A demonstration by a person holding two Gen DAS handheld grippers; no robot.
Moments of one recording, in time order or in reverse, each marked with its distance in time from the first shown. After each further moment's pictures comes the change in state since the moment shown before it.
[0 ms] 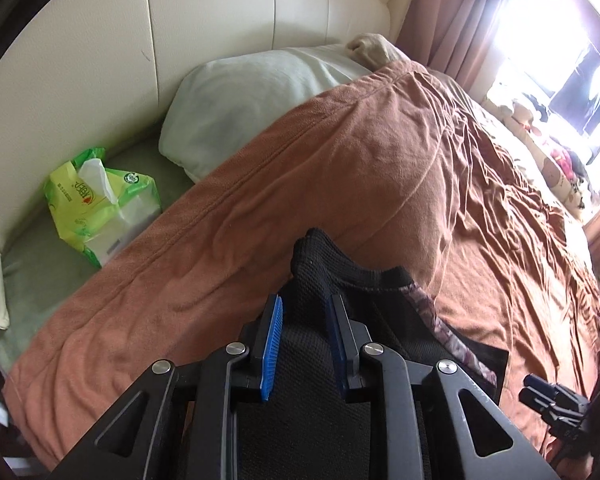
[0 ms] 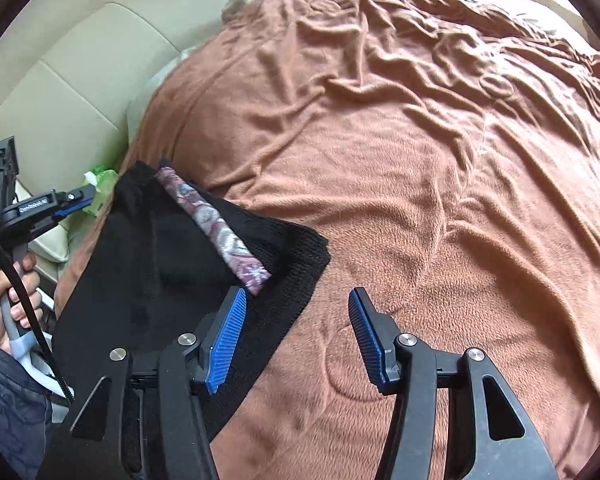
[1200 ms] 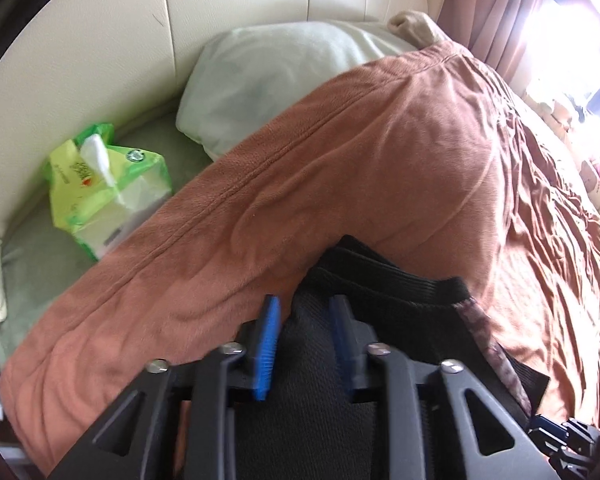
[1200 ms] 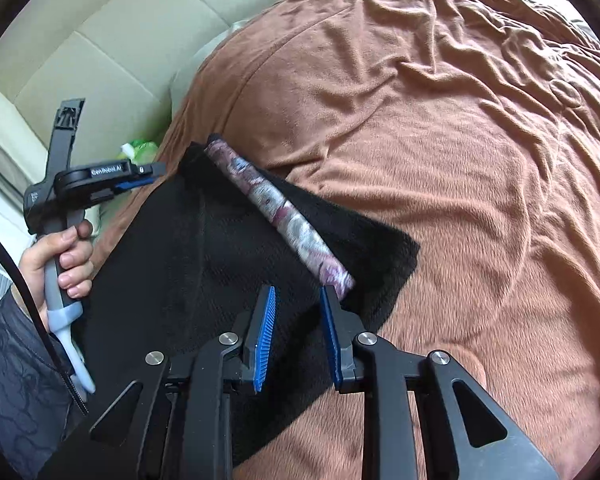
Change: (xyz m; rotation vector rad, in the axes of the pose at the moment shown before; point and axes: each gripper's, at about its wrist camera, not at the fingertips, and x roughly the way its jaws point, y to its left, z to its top) left arm 0.038 0.008 0.002 -0.057 0.041 0.120; right arm 0.033 0.016 0.004 -0.090 0.073 0.139
